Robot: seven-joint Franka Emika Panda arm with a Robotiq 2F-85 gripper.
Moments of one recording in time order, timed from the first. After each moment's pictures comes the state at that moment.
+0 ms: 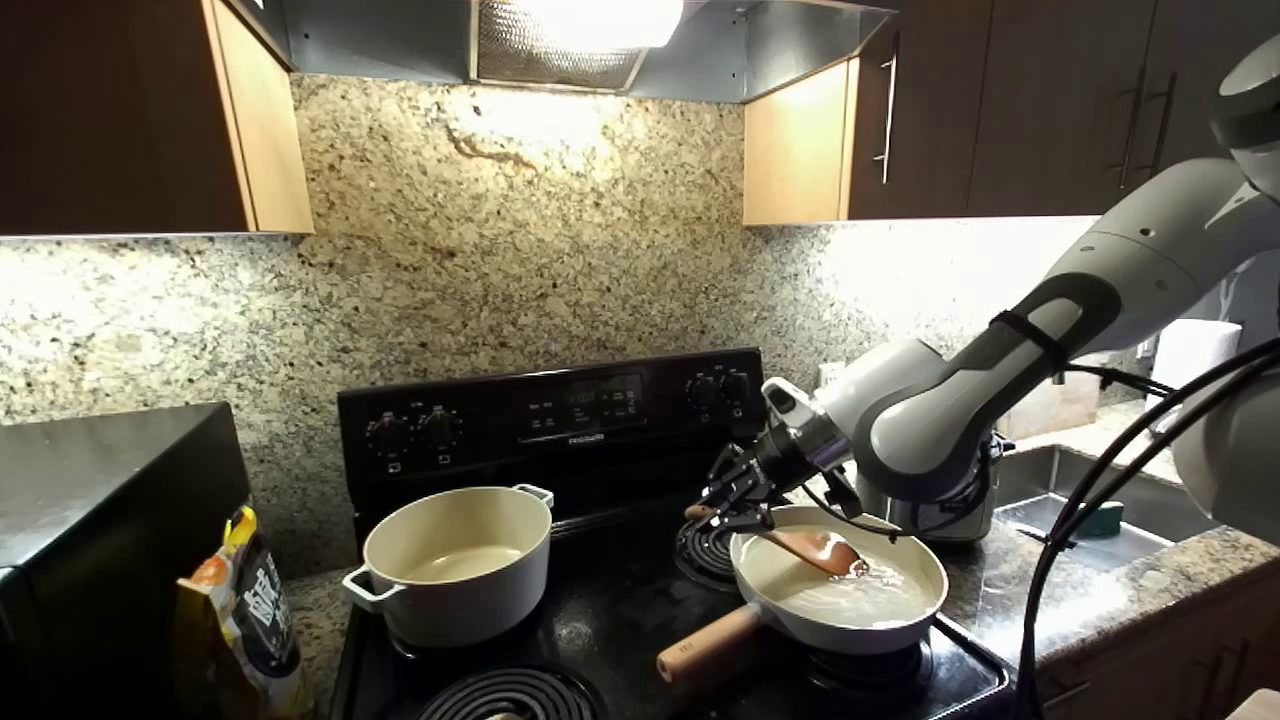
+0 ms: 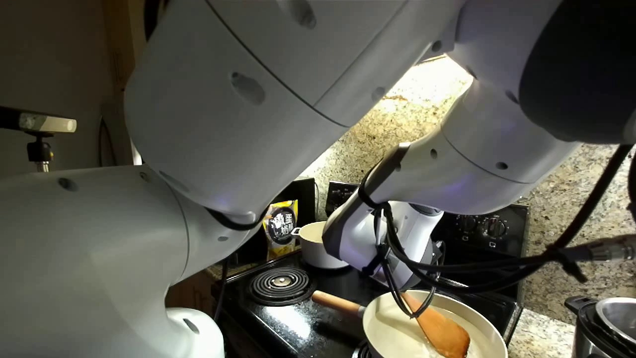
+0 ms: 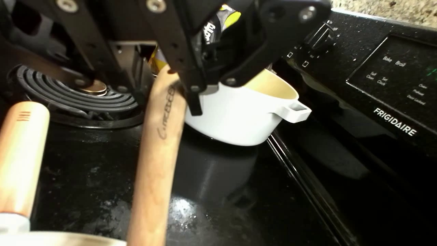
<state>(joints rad) -1.31 0.90 1.01 -2.54 -0.84 3.30 -1.16</state>
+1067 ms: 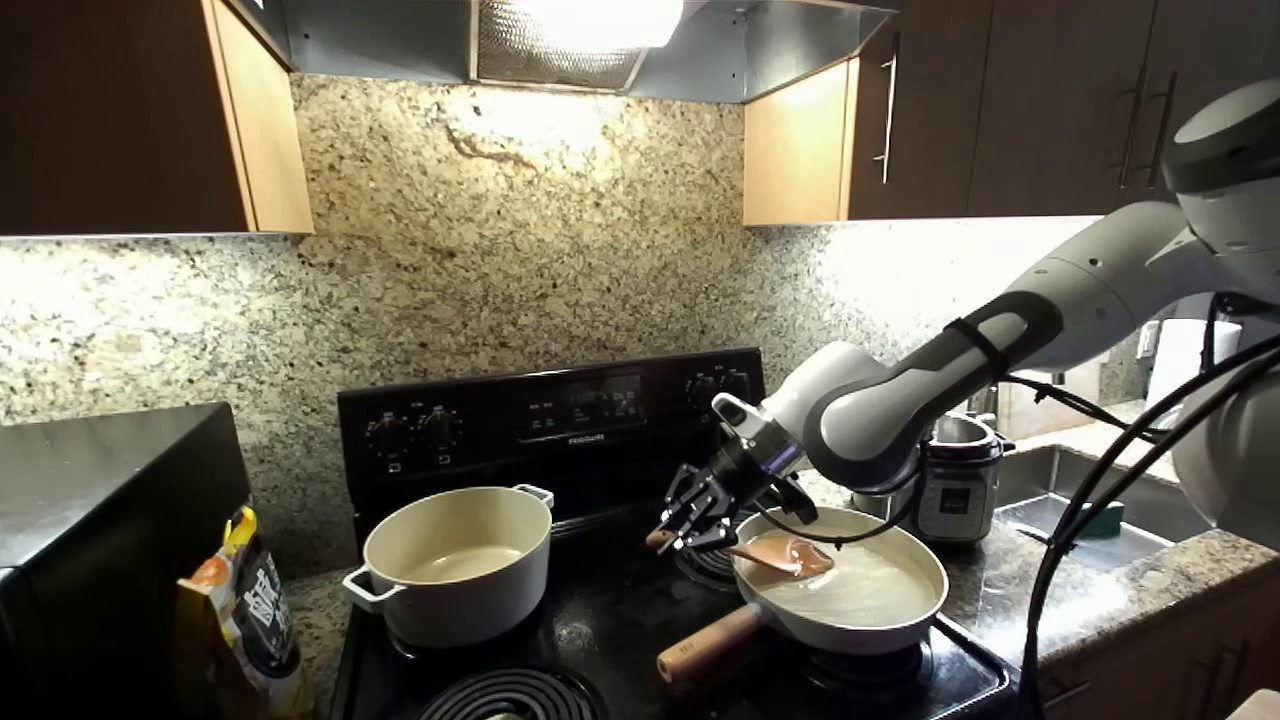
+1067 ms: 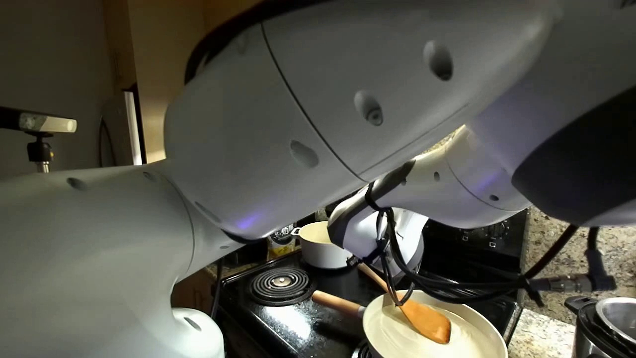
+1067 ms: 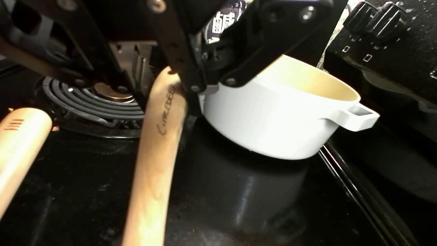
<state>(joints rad) -1.22 1.06 1.05 -2.40 -0.83 3.06 -1.21</state>
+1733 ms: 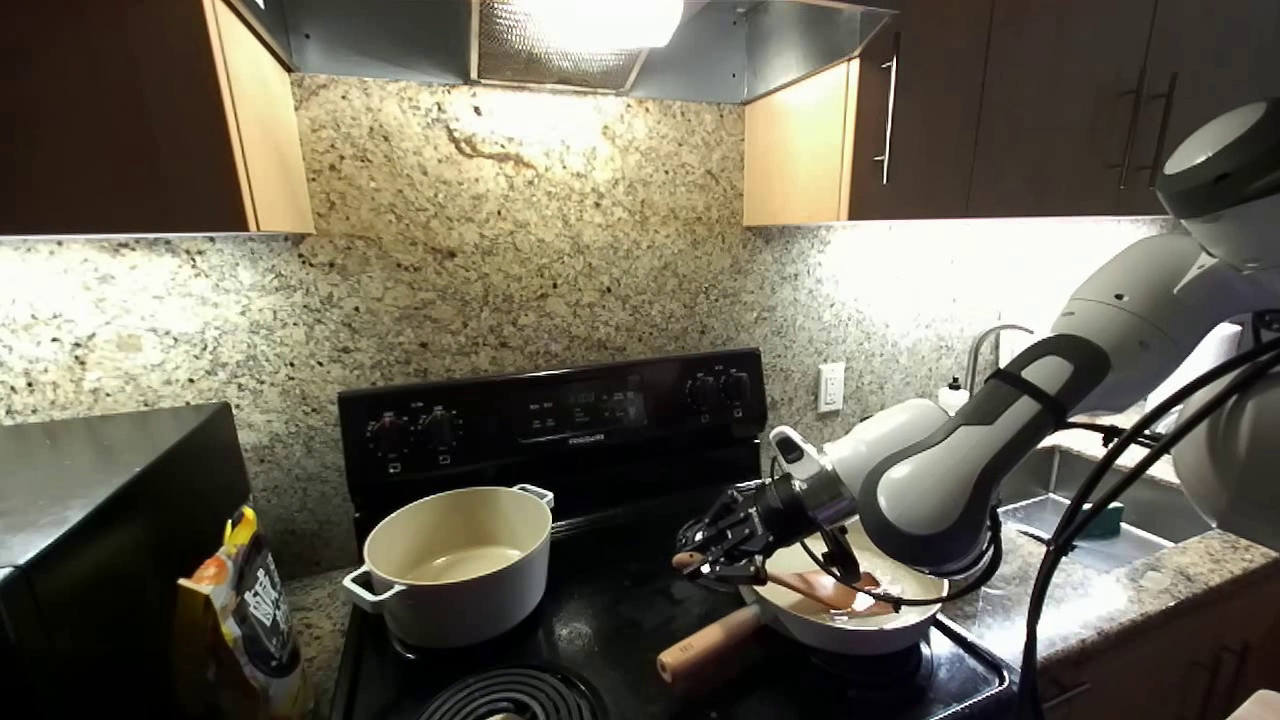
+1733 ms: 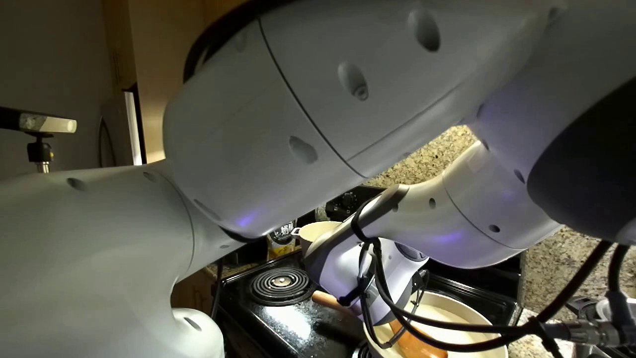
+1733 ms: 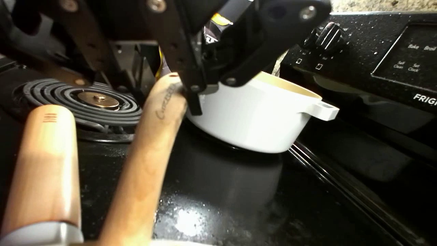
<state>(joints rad) -1.22 1.05 0.86 -2.57 -0.85 3.46 -1.20</state>
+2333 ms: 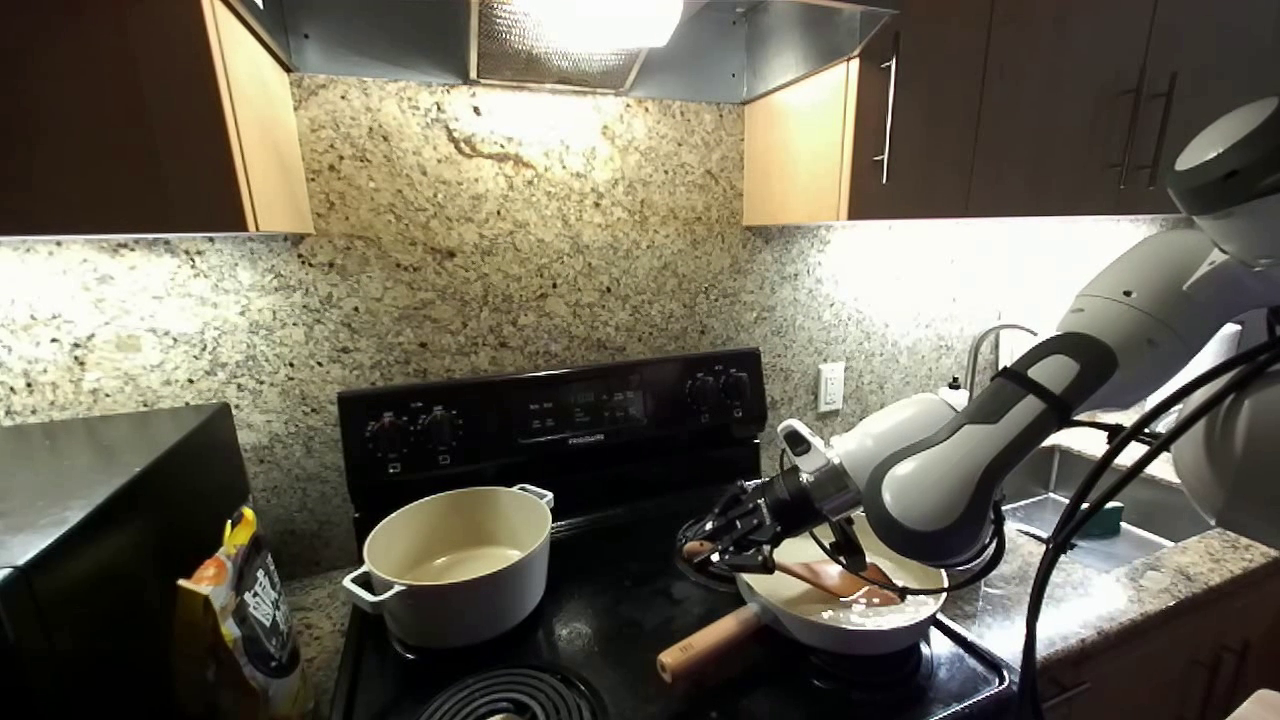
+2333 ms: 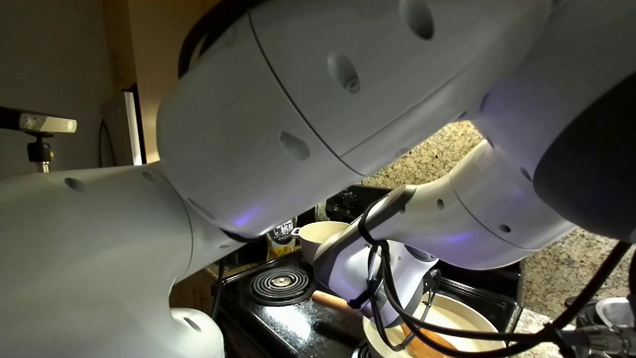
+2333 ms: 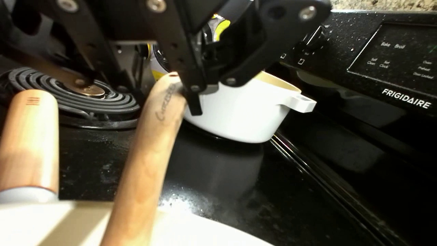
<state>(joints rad) -1.24 1.04 0.86 -2.54 -0.88 3.46 -1.18</state>
